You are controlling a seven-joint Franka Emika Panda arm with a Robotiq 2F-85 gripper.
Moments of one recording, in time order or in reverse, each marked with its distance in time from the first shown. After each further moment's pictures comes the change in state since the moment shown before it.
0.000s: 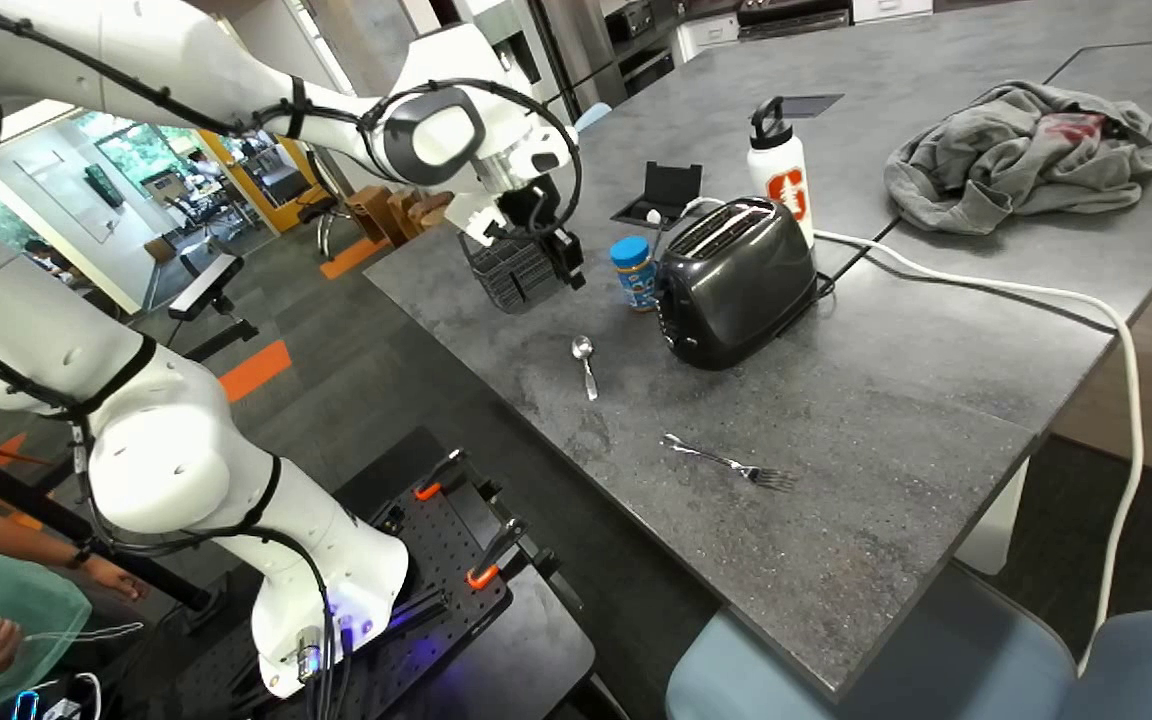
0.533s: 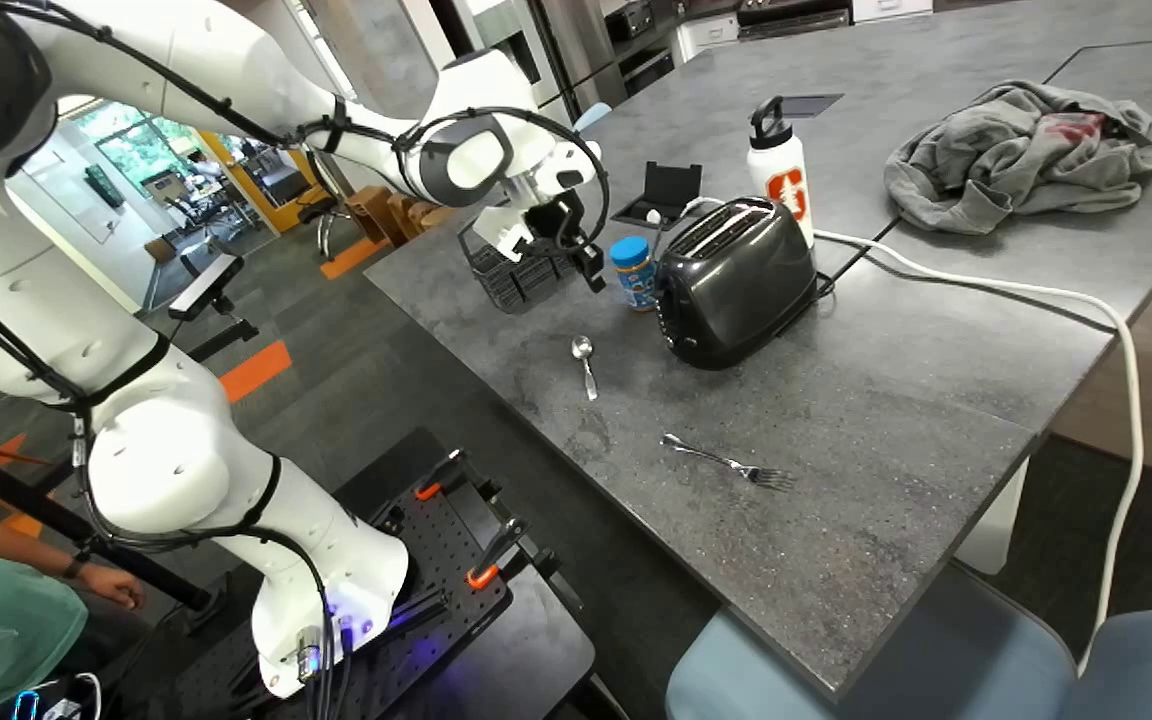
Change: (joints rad) arm -0.002 0.115 -0.003 0.032 -0.004 0.128 0.029
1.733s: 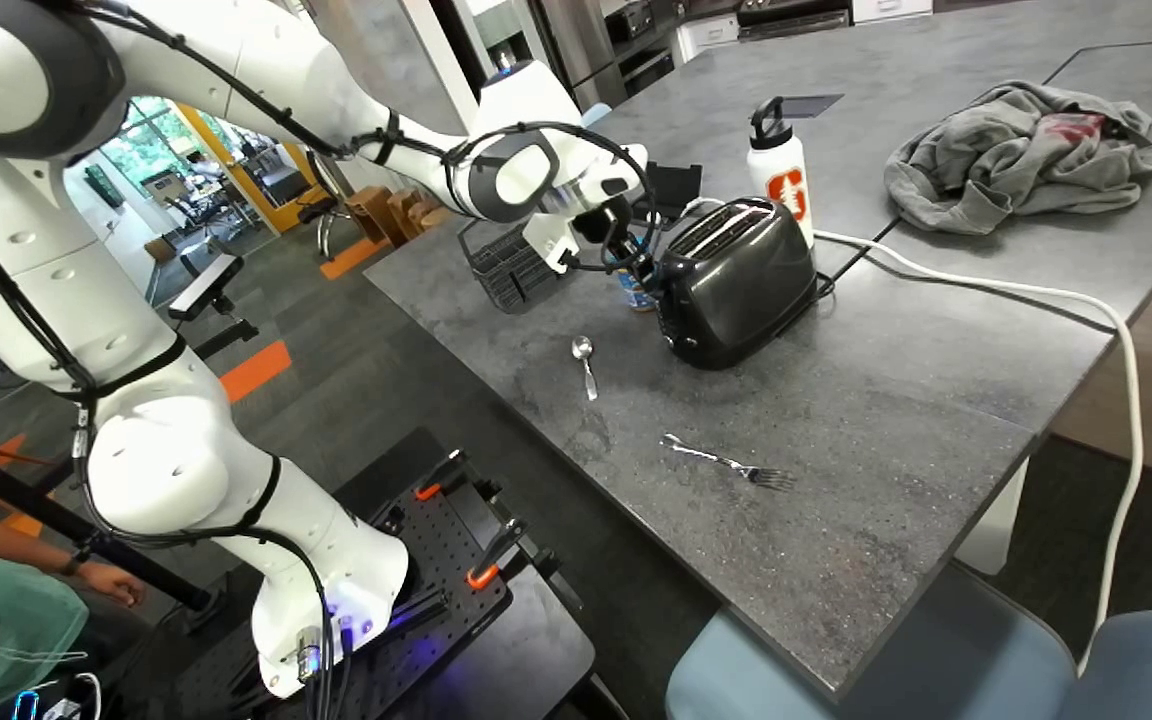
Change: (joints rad) arm -0.011 0.149 -0.076 0.094 -0.065 0.148 0.092
